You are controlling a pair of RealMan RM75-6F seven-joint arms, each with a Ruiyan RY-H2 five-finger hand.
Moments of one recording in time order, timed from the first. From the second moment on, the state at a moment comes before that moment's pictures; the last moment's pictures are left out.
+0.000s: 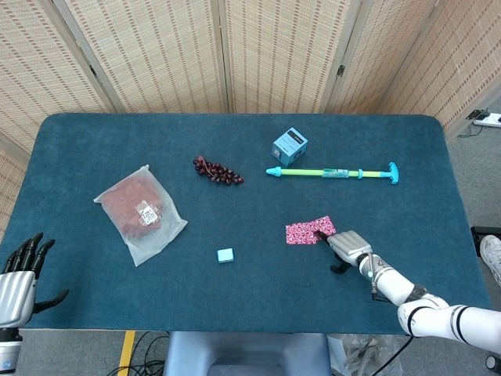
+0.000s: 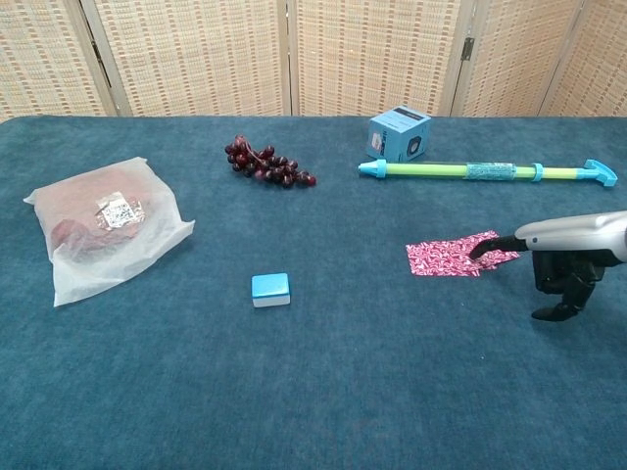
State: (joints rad) left arm -0.06 -1.17 -0.04 -1.63 1.47 1.50 0.12; right arm 0.80 -1.29 -0.04 -1.49 -0.99 0.55 -0.15
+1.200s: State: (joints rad) left arm -0.06 -1.17 -0.04 -1.62 1.47 1.50 0.12; right arm 0.81 -1.31 -0.03 -1.43 -0.97 0.52 -0.12
